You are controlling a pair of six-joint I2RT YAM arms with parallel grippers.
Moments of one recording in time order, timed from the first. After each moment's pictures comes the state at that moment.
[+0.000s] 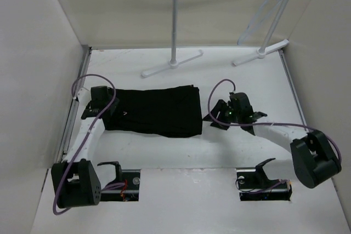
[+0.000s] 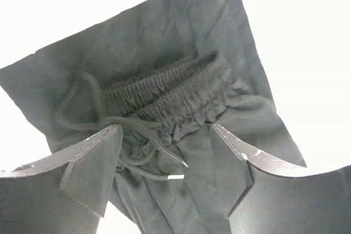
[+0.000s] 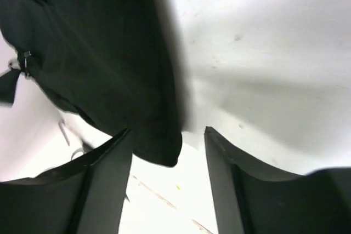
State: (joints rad) left arm 0.05 1.14 0.66 -0.38 -0.31 -0.94; right arm 0.44 1.33 0.54 0.02 -0.35 0.98
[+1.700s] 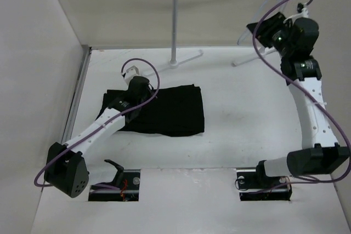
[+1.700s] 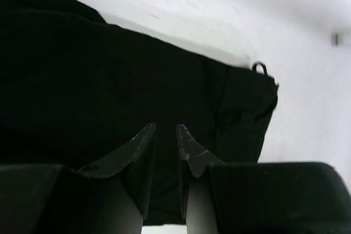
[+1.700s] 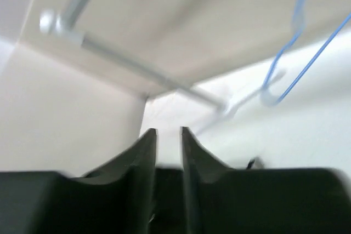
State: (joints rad) left arm -0.47 1.22 0.87 -0.31 -0.30 -0.84; right arm 0.07 1.34 1.55 -0.29 -0.27 0.79
